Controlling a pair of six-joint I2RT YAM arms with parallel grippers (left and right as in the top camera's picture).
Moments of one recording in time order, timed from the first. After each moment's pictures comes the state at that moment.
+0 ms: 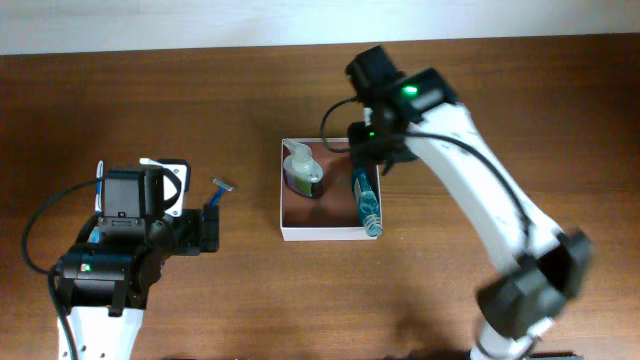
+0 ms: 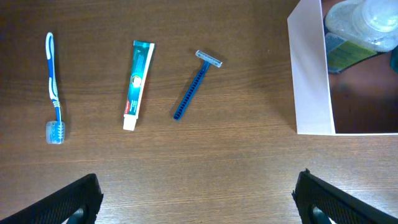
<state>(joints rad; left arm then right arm) -0.08 1.05 1.14 -1.10 -0.06 0.00 0.45 1.86 1.90 -1.34 0.05 0.36</state>
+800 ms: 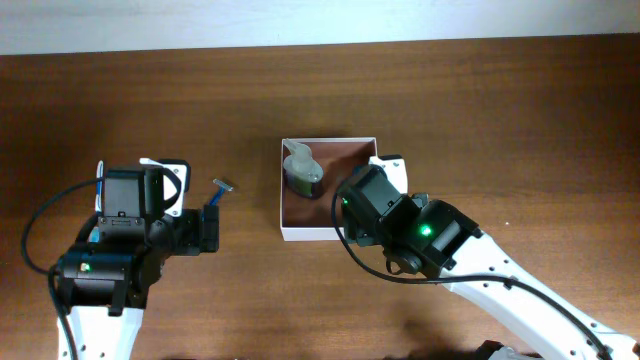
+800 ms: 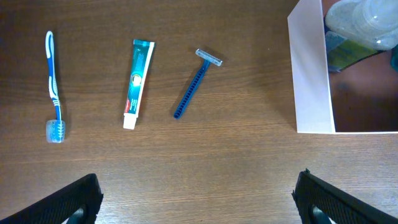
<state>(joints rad) -0.08 1.05 1.15 -1.11 -0.06 0.00 0.74 1.36 1.17 -0.93 0.33 0.60</state>
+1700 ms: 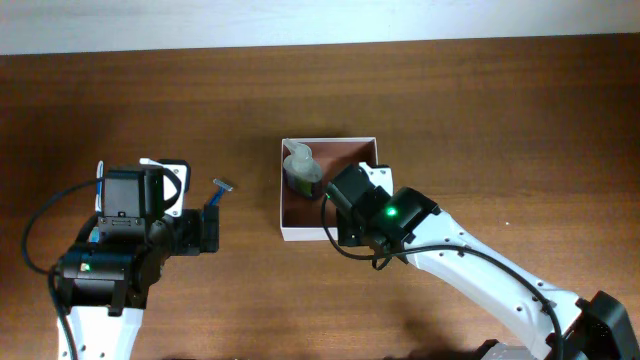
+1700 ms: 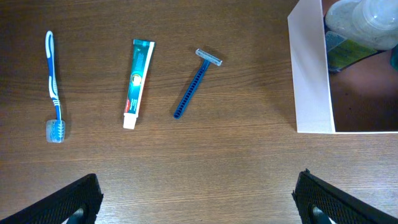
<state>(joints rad) -0.08 1.05 1.15 -1.11 -0.06 0.00 0.72 1.53 1.16 -0.94 0.23 0.69</state>
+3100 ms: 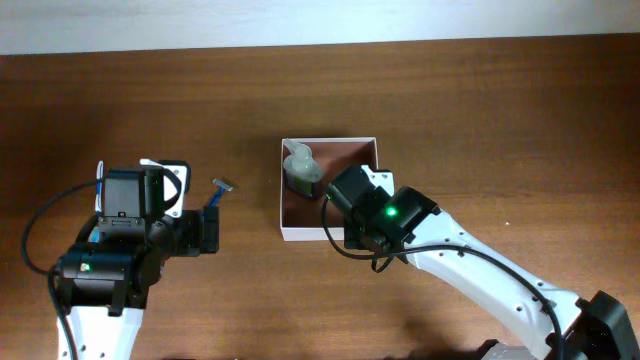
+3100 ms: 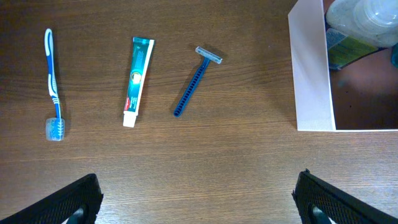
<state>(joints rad) -0.08 1.05 1.15 -1.12 -0.06 0.00 0.72 1.53 1.16 -0.96 0.19 0.73</state>
